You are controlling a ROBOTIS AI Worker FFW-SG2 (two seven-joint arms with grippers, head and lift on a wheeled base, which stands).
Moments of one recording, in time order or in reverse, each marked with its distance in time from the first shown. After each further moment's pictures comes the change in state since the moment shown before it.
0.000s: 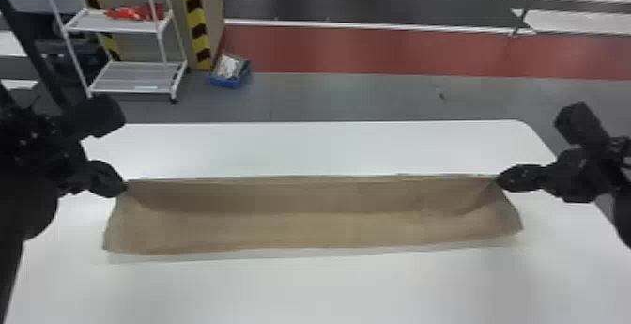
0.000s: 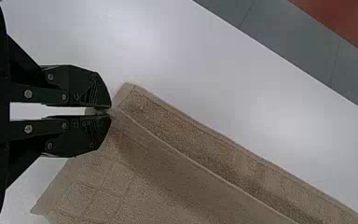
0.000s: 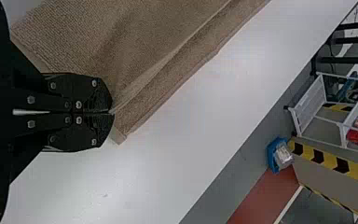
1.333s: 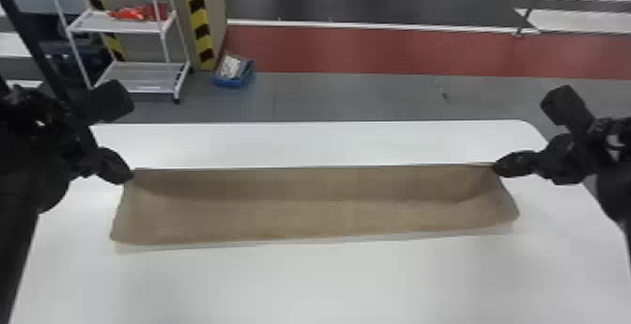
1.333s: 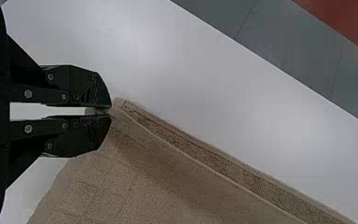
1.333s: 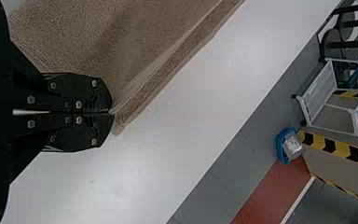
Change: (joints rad) left arm -0.123 0.012 -0.026 0.170 0.002 -0.018 0.026; right arm -0.125 0.010 0.045 0.132 0.064 0.053 -0.051
